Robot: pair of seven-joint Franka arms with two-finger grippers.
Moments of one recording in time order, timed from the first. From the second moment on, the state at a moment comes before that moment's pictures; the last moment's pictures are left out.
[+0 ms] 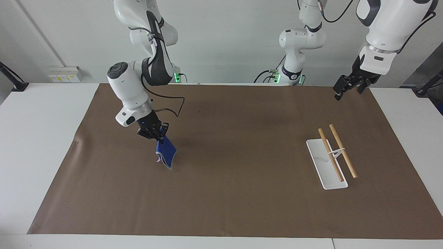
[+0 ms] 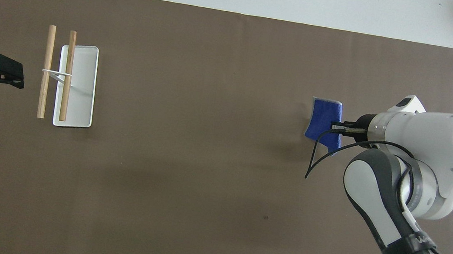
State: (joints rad) left arm -0.03 -0.06 -0.06 -1.64 0.03 1.60 -0.35; right arm 0.09 0.09 0.05 -2.09 0.34 2.39 -0.07
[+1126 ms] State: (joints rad) left arm -0.03 -0.20 -0.02 -1.99 -0.34 1.98 -0.61; right arm 0.38 0.14 0.13 -1.97 1.27 2.65 0.46
